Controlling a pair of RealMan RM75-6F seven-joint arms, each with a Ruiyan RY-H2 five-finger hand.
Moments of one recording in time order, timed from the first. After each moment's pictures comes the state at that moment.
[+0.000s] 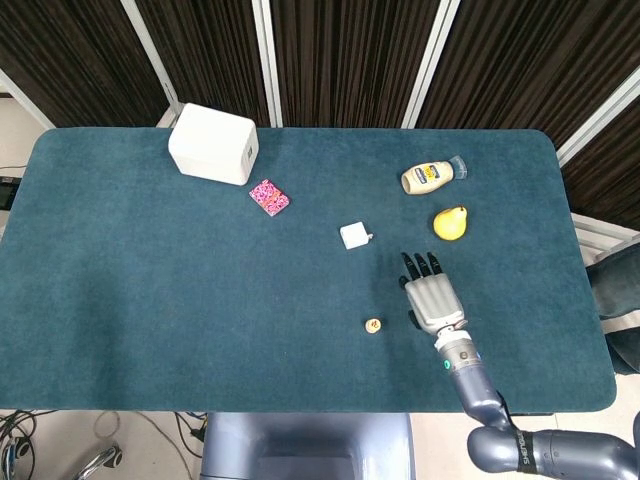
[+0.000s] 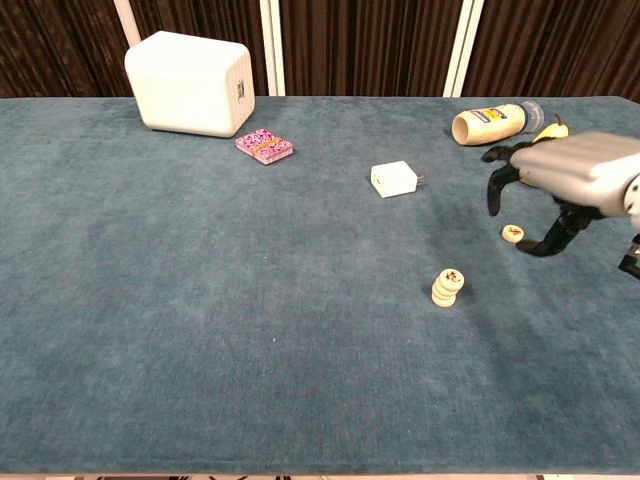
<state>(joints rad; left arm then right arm) -0.02 -1.00 -0.17 -1.68 1.15 1.47 0.05 0.69 -1.45 0.10 -1.73 -0.85 1.18 -0.78</state>
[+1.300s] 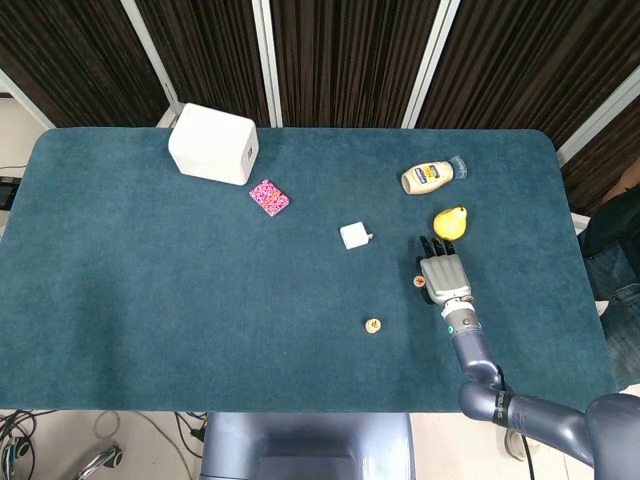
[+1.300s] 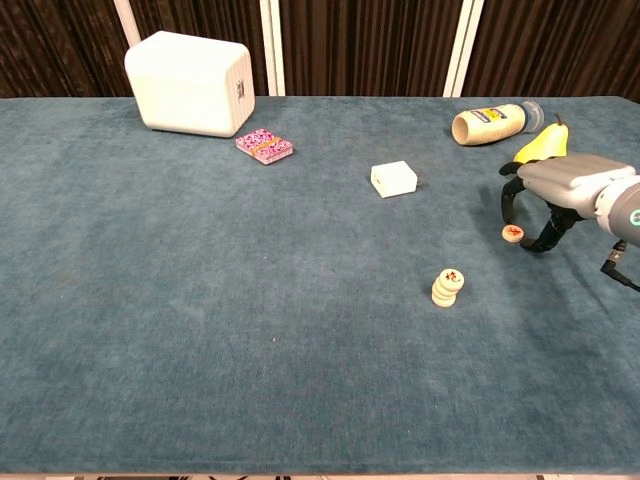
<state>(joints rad) -0.02 -1.01 -0.17 -1.69 1.14 1.48 0.08 0.73 -1.63 0.15 -1.21 -0.83 0.95 -0.59</state>
